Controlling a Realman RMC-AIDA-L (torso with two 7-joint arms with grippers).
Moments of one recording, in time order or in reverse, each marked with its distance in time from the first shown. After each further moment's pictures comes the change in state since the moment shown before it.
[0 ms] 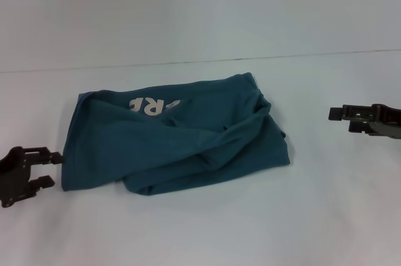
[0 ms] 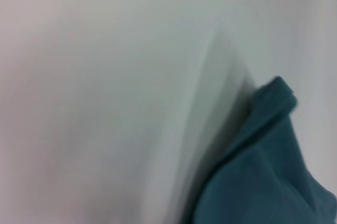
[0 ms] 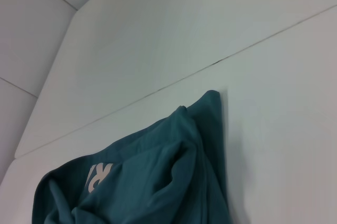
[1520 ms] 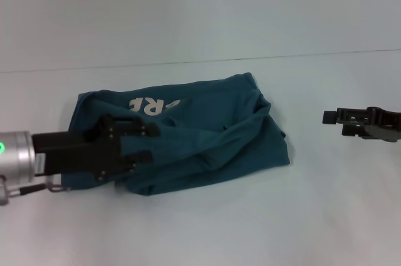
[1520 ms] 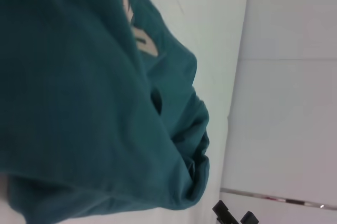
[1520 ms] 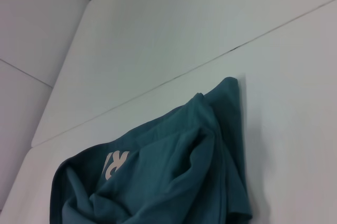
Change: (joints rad) left arm -0.110 -0.073 0.129 0.012 -0.196 0.224 -0.097; right arm 0.001 0.007 0.000 -0.005 0.000 -0.041 0.004
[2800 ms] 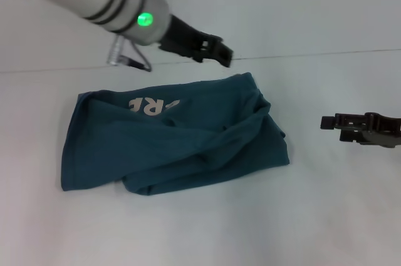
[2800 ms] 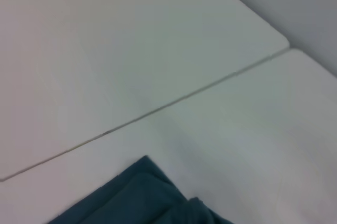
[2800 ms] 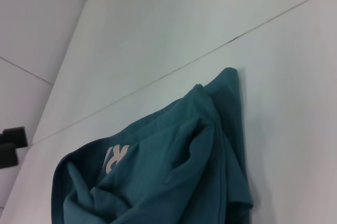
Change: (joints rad) left arm -0.473 -0.037 0.464 0.255 0.478 -0.299 0.079; right arm -0.010 0.010 -0.001 0.005 0.000 0.000 -0.001
